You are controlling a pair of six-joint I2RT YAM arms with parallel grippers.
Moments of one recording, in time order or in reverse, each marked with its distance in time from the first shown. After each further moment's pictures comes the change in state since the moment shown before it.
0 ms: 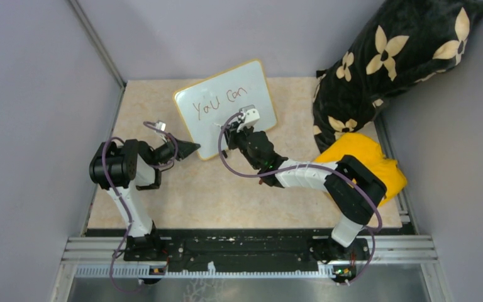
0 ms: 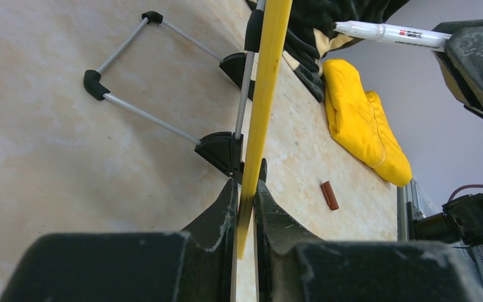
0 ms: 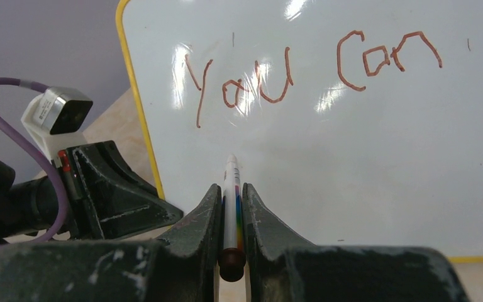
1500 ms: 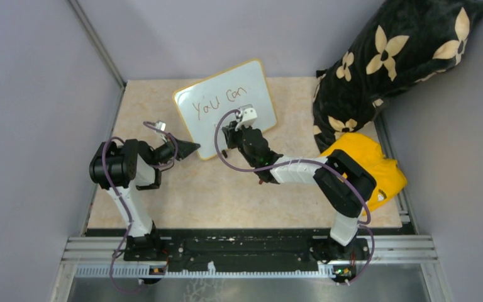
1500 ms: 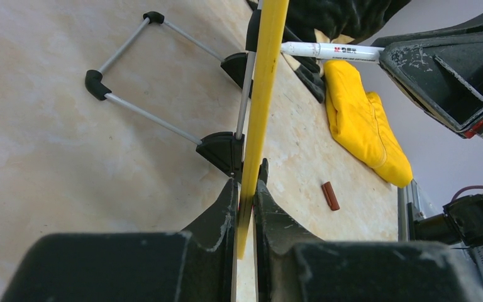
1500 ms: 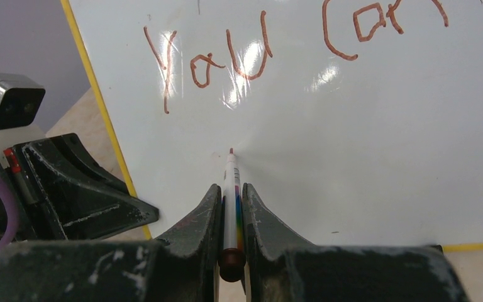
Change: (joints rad) left arm 0.000 0.002 0.000 0.000 -0.001 0.000; right arm -0.029 0.101 0.053 -0.036 0.015 0.036
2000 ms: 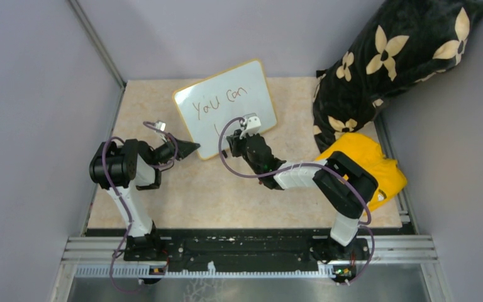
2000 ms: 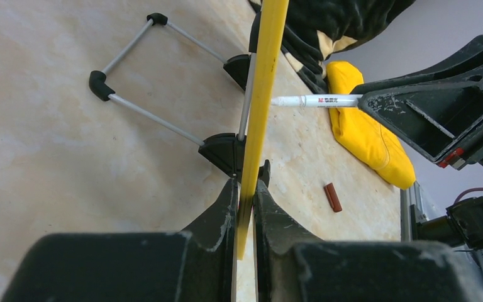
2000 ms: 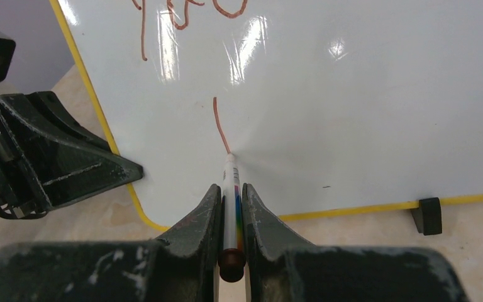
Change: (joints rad) left arm 0.000 0.000 0.000 0.000 -0.008 0.003; right arm 0.001 -0.014 -0.105 0.033 -0.004 0.037
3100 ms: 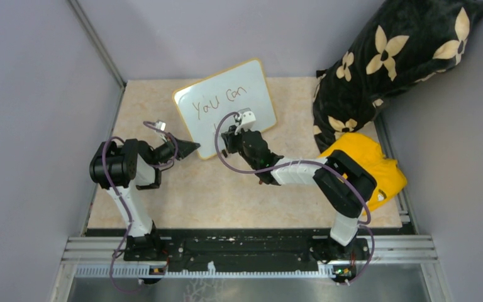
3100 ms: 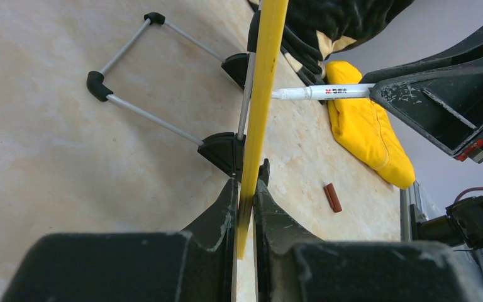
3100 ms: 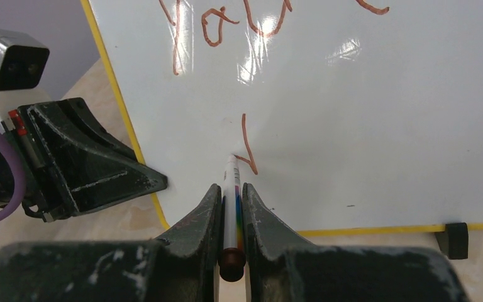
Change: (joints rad) left arm 0.000 0.003 0.005 0.000 0.002 0.000; right arm 0.004 0.008 0.072 -0.066 -0.049 -0.002
